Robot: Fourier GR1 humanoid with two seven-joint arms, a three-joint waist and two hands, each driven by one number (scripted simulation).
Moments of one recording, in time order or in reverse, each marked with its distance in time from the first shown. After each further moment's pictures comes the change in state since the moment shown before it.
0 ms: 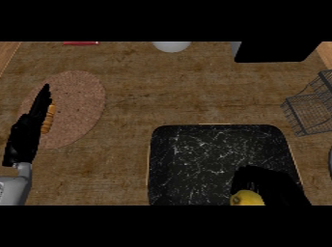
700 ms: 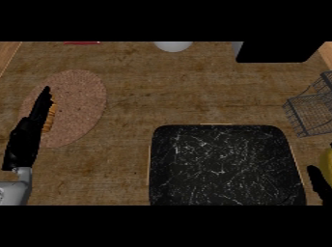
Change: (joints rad) left arm 0.032 -0.016 0.002 -0.046 -0.015 -0.008 0.002; right arm -0.122 -0.135 -0.519 -0.230 -0.098 -0.002 -0.027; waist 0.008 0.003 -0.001
